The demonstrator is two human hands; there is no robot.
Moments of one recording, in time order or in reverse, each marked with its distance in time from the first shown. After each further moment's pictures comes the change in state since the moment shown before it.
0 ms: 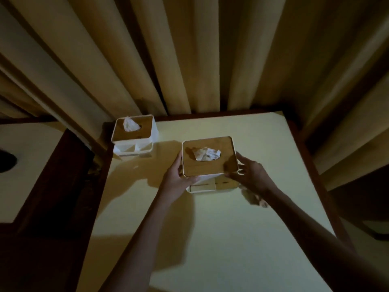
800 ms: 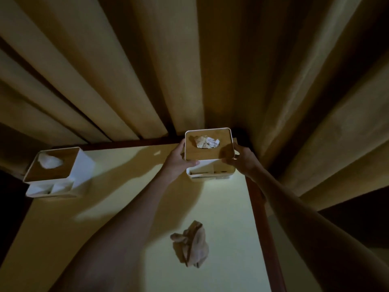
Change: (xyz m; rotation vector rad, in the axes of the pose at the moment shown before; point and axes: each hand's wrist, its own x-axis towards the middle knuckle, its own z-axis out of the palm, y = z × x) left_hand 0.232 0.118 0.187 0.100 -0.071 0.055; right_hand 0.184 0.111 -0.218 -0.058 0.023 0.033
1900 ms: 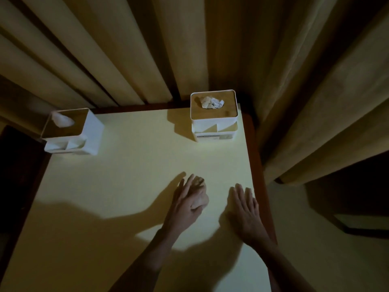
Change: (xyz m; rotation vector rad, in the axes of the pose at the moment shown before) left_hand -0.215 -0.100 0.099 0.554 0.030 0.123; right_hand -0.240 0.117 0.102 -0.457 -0.148 -0.130
